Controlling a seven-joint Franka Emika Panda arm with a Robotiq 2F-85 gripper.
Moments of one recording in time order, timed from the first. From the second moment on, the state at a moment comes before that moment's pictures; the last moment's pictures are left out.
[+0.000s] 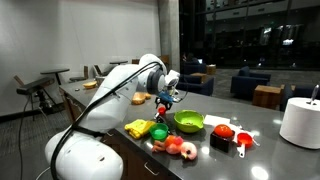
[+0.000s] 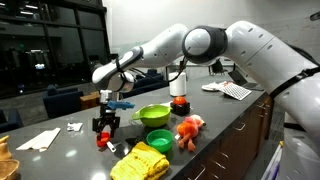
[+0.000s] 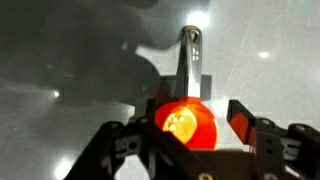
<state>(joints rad) 0.23 0.81 0.21 -1.28 0.25 2.00 -0.11</state>
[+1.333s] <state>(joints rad) 0.30 0.29 0.11 -1.68 -0.03 1.95 0.27</state>
